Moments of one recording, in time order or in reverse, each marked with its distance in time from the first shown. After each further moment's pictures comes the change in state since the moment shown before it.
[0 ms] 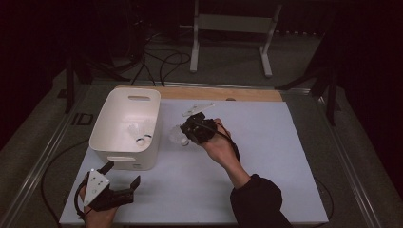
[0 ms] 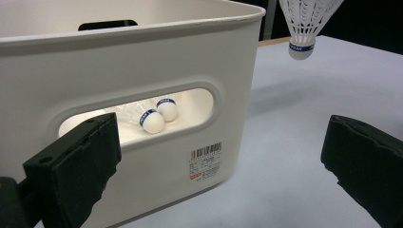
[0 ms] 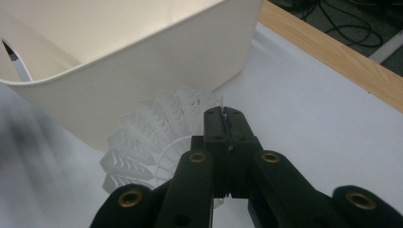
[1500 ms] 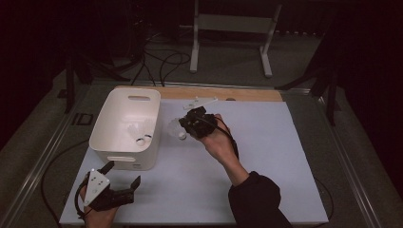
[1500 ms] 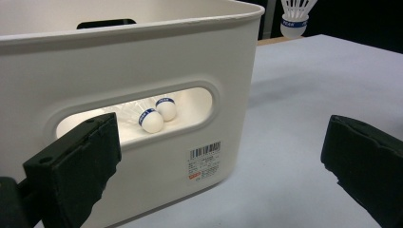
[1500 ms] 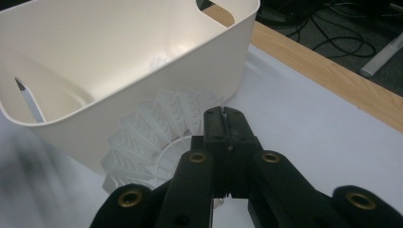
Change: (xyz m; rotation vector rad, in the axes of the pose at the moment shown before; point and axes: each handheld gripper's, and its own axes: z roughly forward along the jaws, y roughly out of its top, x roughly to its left) left arm 0.000 0.000 0.000 0.007 -0.001 0.006; right arm -0.004 0.014 -0.008 -0.069 -0.006 0.040
